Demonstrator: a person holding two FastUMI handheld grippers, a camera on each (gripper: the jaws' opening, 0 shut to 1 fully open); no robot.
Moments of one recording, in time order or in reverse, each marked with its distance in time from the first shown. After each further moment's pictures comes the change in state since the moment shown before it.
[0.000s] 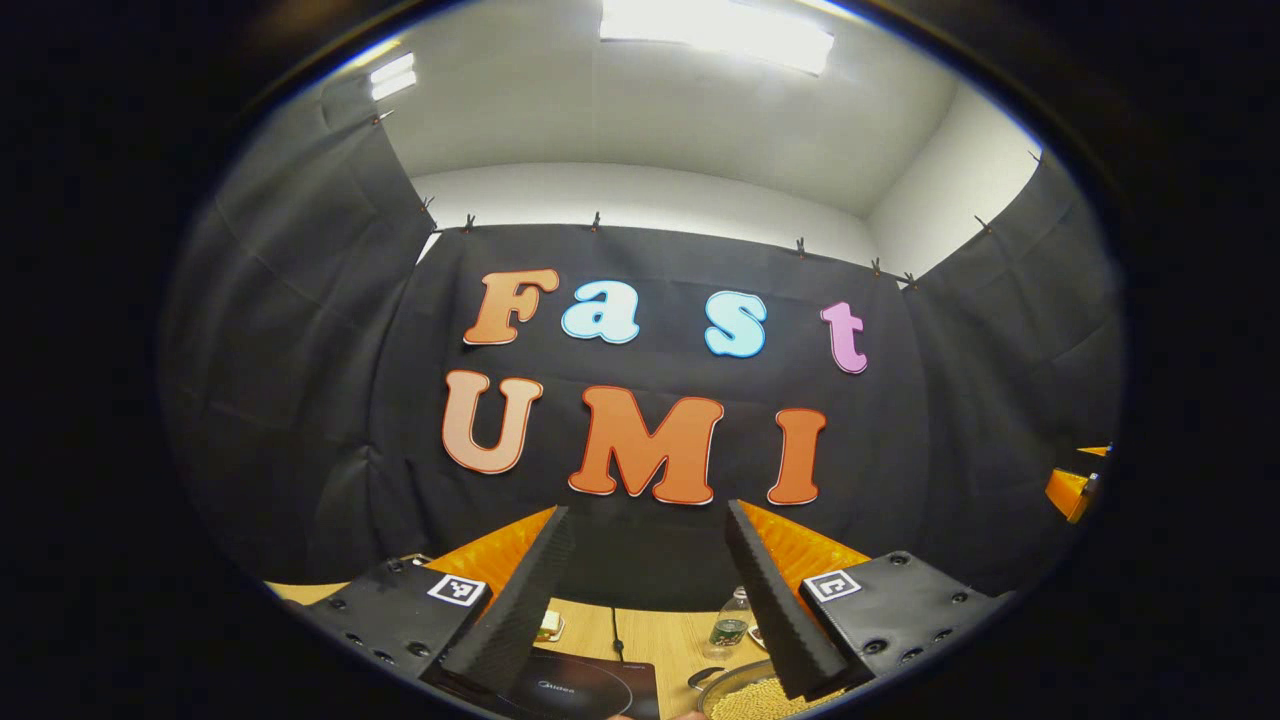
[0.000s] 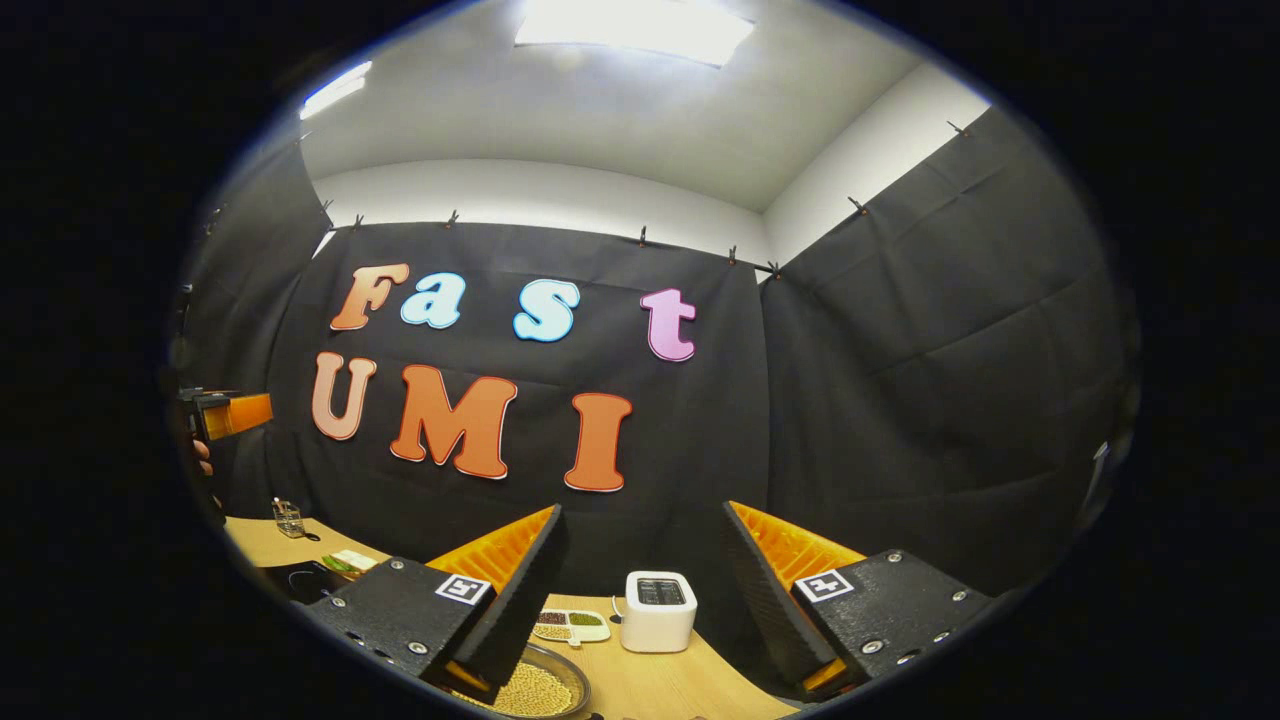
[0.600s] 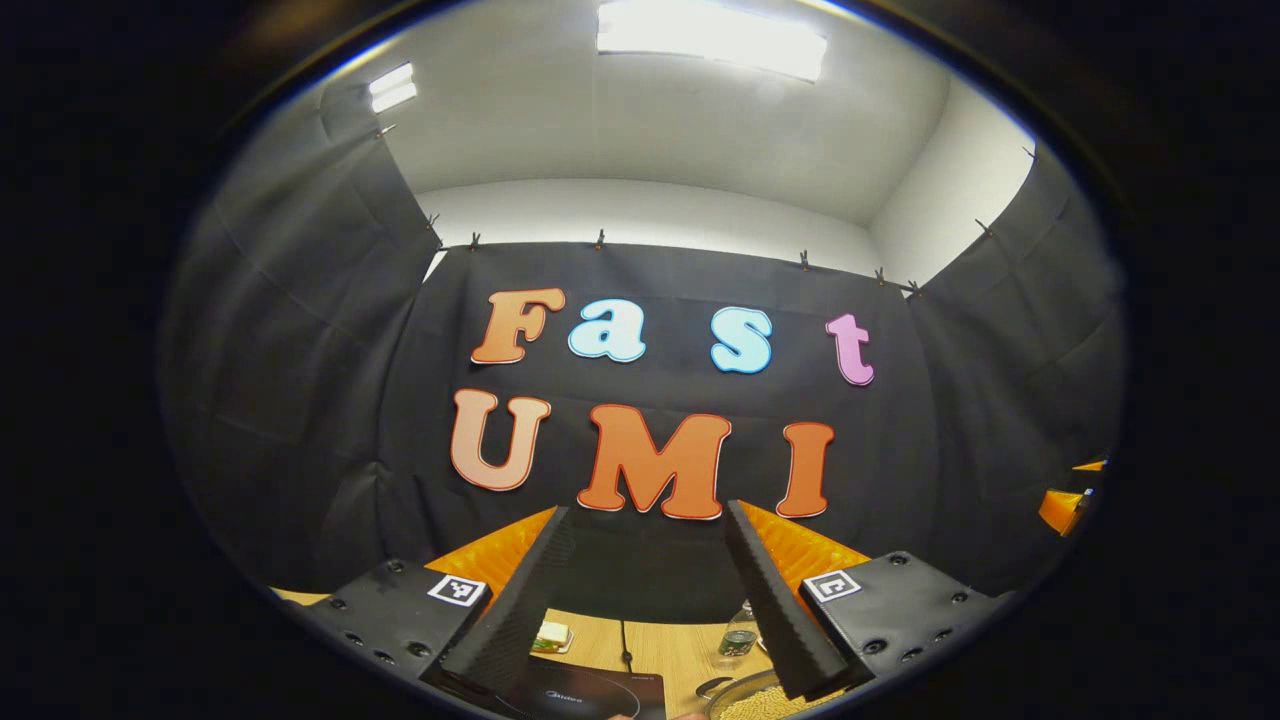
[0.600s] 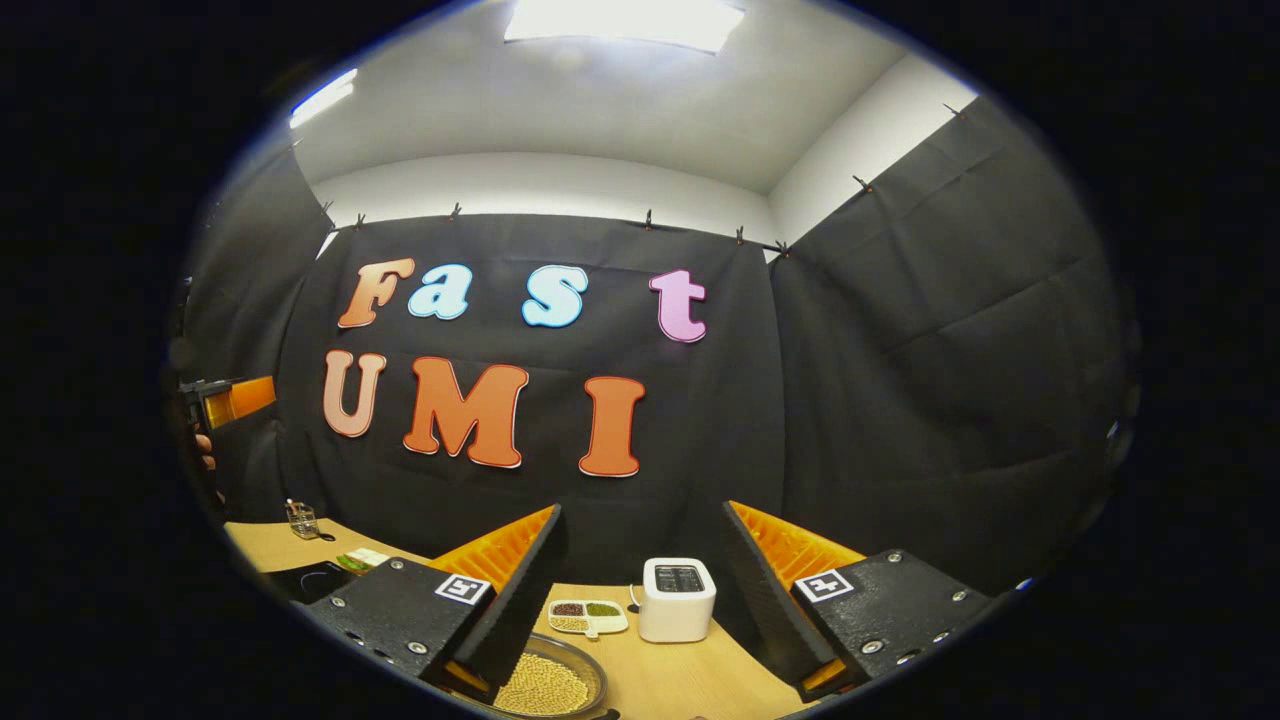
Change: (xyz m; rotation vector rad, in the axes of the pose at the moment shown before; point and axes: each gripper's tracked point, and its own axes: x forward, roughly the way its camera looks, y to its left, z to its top) left arm 0.001 0.008 0.008 0.011 -0.040 0.032; right arm 0.004 0.011 -0.022 0.043 0.052 0.042
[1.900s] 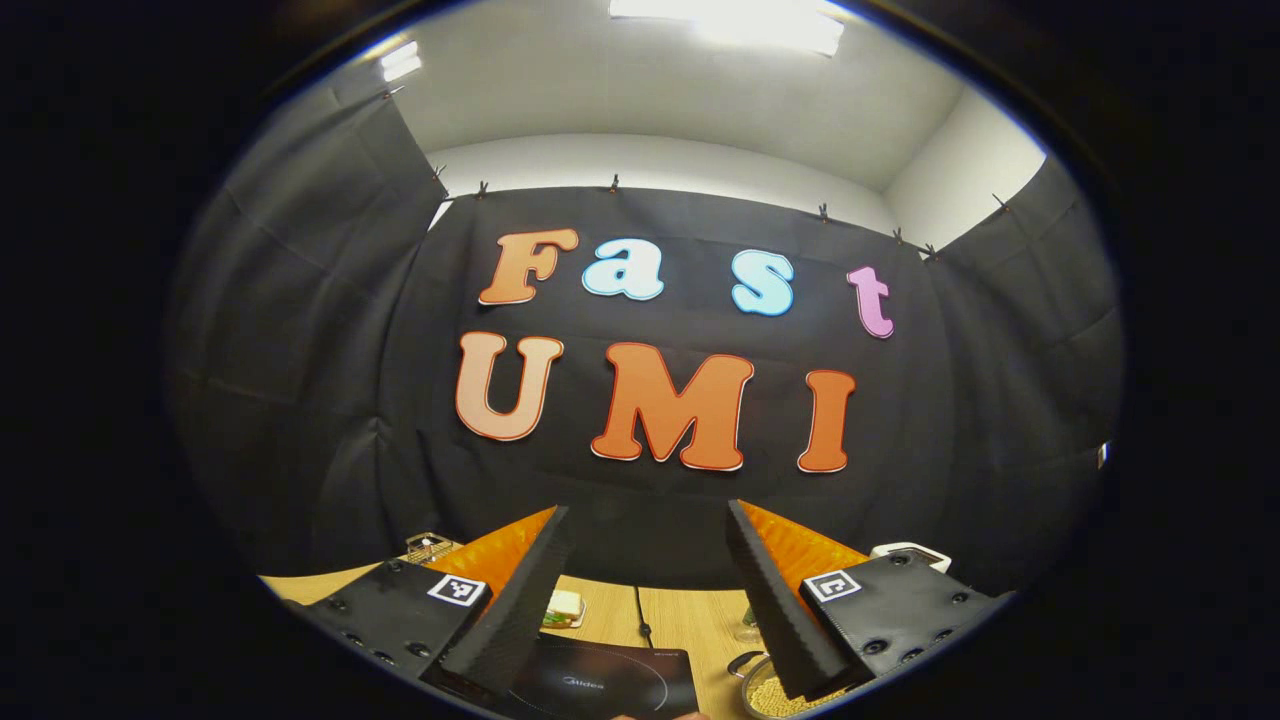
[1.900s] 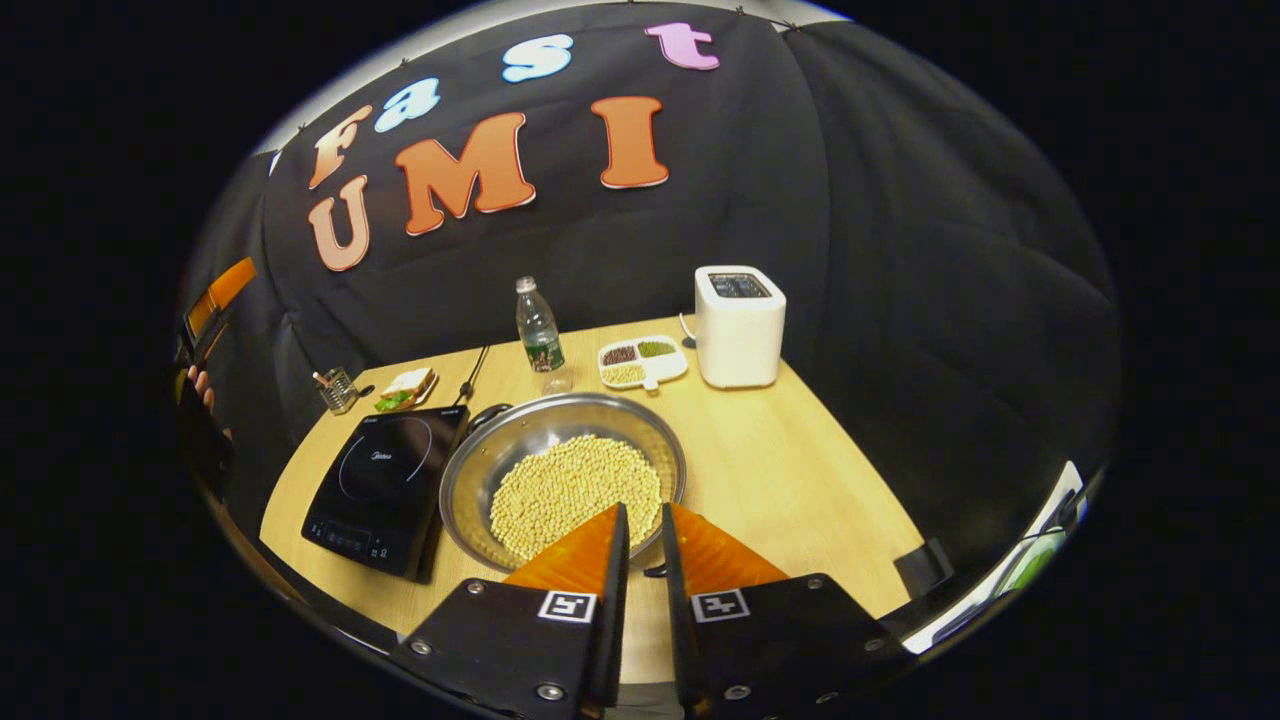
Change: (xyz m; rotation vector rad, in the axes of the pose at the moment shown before) left arm 0.026 0.037 -0.084 -0.027 0.152 -0.001; right arm -0.086 0.060 -0.225 0.110 0.895 0.094
